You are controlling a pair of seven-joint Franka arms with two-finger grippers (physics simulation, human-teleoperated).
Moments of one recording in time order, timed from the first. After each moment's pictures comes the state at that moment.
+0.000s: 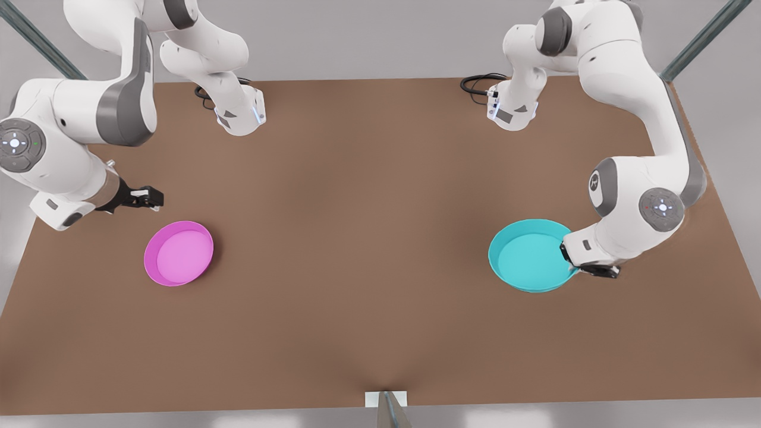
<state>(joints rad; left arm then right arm) -0.39 0.47 0.31 -1.29 -0.02 1.77 0.53 0.12 0.23 -0.07 -1.26 -0.13 1.33 -0.06</state>
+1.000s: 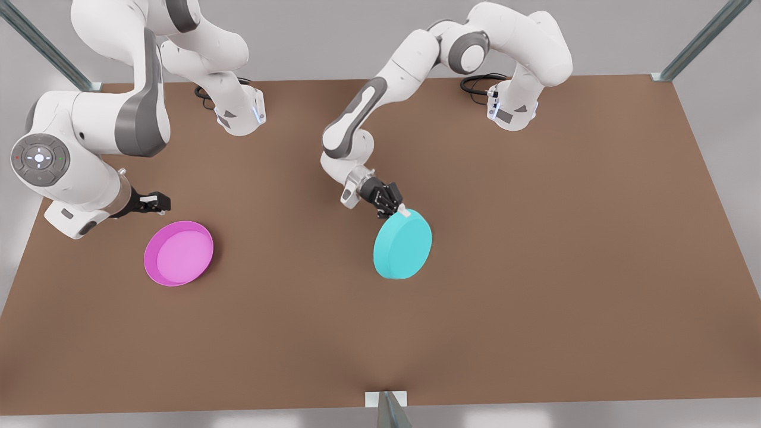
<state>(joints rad) -1.45 1.09 0.46 -1.31 1.12 1.41 -1.25 0.14 0.26 -0.06 -1.27 -0.17 1.34 -0.08</state>
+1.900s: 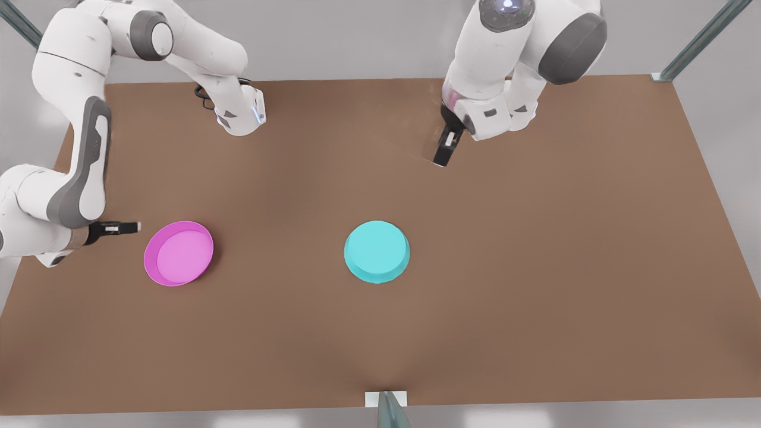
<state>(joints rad) -0.43 0.43 -0.10 -0.74 -0.04 1.14 -1.81 -0.24 0.45 -0.07 -1.50 0.02 1.52 -0.28</state>
